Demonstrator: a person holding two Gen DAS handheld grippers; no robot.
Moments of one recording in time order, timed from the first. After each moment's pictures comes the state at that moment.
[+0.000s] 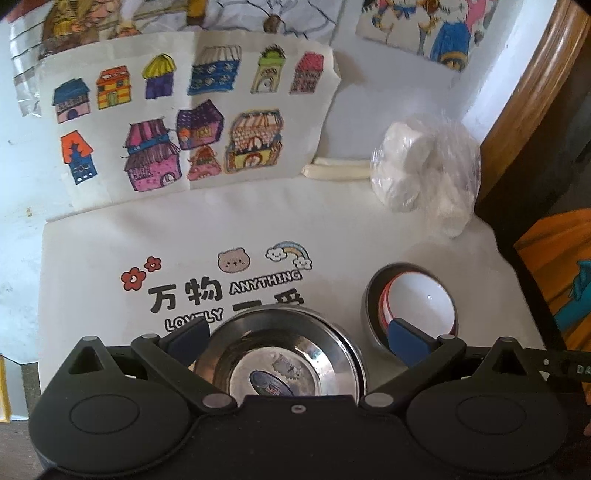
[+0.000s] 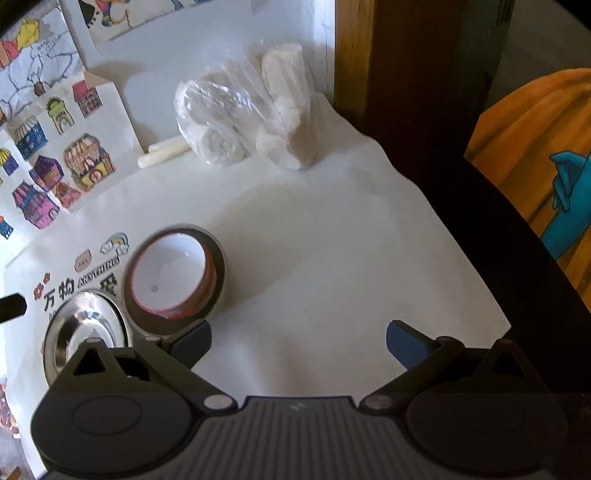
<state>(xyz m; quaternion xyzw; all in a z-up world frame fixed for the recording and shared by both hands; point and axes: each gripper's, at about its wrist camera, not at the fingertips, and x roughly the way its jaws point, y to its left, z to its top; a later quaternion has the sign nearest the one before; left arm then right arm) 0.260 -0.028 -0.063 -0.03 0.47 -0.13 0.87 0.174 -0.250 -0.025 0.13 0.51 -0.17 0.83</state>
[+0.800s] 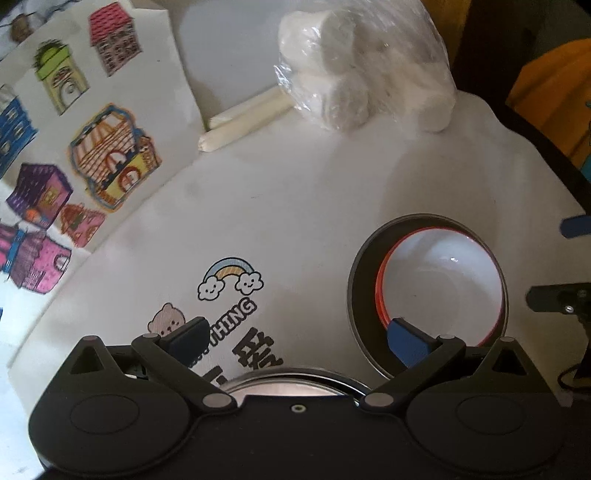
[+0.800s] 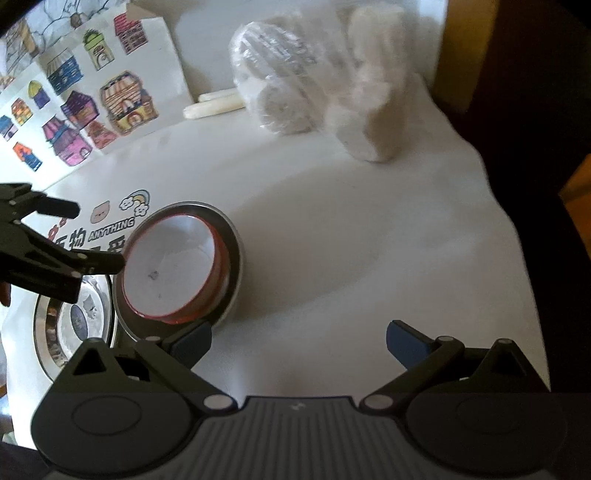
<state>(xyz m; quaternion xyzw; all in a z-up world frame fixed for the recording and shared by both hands) 0.348 -0.132 -0.123 0.20 0.52 -0.23 0.79 0.254 -0.275 -0.084 0.08 0.56 -0.01 0.83</state>
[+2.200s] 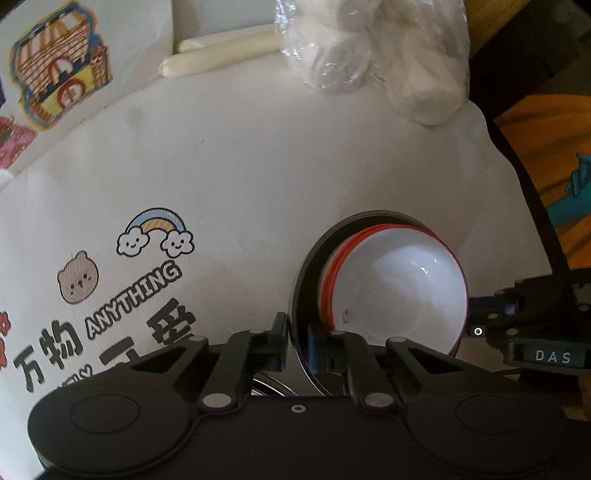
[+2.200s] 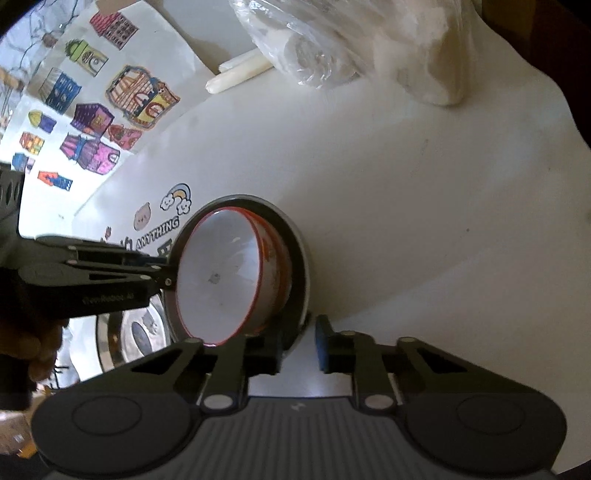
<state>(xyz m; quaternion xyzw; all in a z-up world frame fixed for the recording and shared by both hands) 0.371 -0.127 -0.154 0.06 0.62 -0.26 0.74 0.291 -0.276 -0.114 0.22 0.61 0.05 0.76</state>
